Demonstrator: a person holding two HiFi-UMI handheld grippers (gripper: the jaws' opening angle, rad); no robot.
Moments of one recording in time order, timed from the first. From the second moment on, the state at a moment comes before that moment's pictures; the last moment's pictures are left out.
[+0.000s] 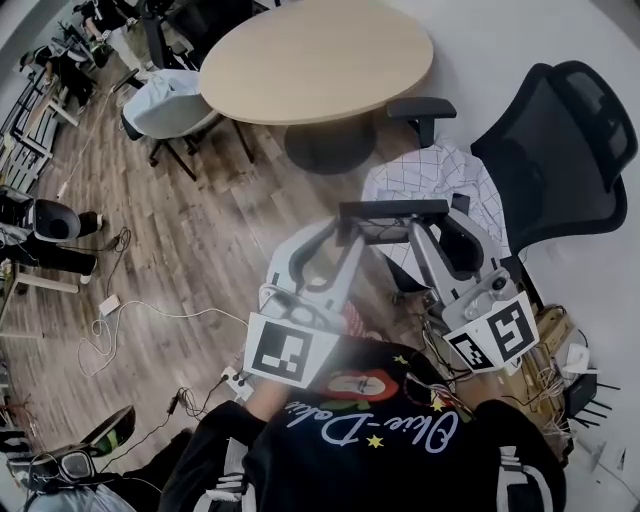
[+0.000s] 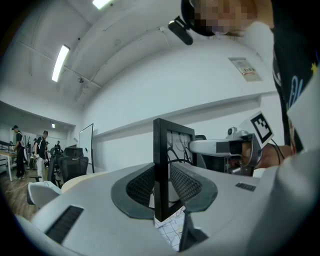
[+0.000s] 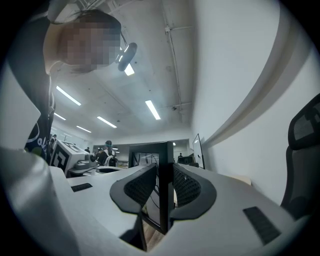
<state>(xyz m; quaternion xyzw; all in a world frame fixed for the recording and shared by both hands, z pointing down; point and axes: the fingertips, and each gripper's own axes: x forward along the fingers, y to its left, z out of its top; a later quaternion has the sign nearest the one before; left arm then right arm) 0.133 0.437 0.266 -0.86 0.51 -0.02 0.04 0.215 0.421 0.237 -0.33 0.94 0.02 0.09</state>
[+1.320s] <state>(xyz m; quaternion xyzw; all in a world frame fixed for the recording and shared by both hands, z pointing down) -0.023 0.202 0.299 -0.87 0.48 -0.04 0.02 0.058 0.188 0.269 -0.36 0.93 -0.02 0.05</state>
